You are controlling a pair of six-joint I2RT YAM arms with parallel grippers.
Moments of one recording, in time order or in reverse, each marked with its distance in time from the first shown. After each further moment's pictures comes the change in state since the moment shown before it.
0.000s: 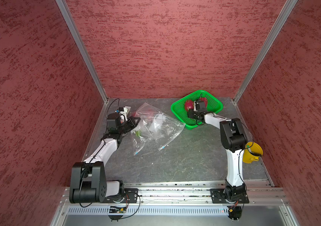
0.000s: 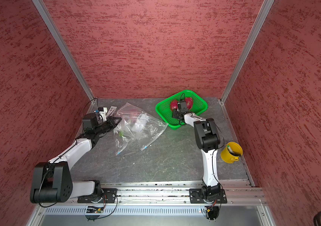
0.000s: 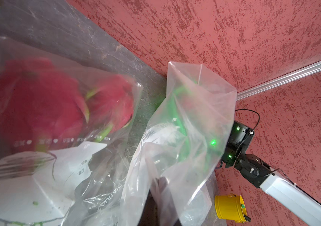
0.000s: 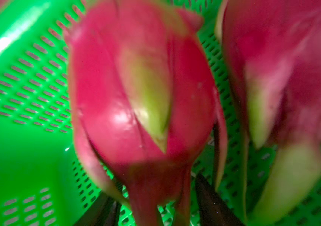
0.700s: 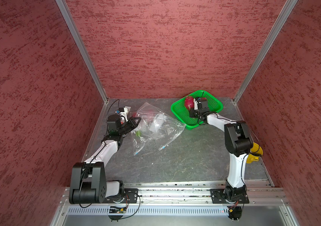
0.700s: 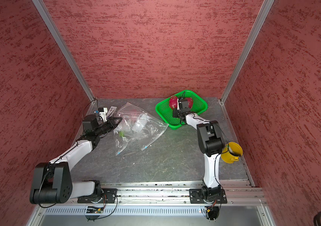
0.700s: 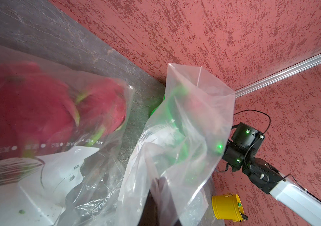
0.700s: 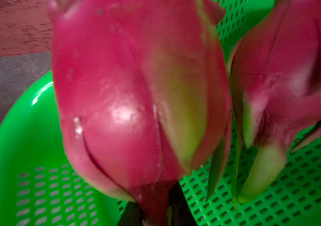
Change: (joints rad) left arm -0.011 -0.030 -0.081 0.090 0.016 -0.022; right arm 0.006 -0.055 -0.037 0.021 -0.028 -0.086
